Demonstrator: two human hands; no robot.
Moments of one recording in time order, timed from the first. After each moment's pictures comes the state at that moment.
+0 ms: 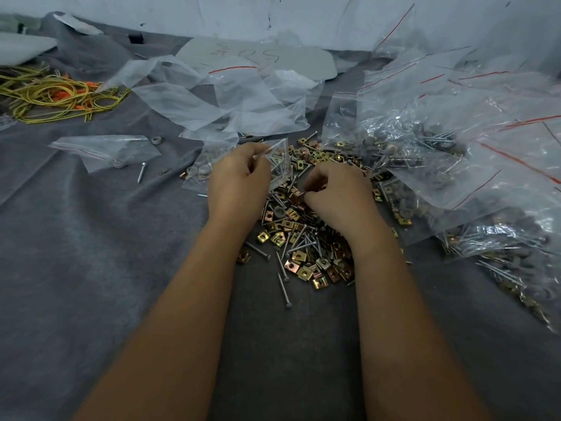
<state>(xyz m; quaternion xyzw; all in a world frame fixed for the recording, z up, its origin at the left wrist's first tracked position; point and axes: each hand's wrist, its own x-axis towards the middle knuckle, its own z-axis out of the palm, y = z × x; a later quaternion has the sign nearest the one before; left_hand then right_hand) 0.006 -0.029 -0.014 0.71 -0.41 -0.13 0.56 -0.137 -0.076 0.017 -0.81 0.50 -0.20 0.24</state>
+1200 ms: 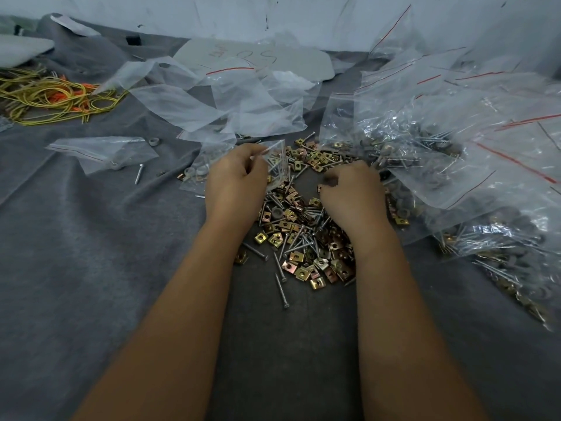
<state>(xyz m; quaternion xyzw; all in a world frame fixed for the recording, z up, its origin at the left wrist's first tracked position) 0.007 -0.028 -0.013 0.71 -0.41 -0.14 0.56 -0.146 -0.094 0.004 -0.80 0.56 -0.18 0.13</state>
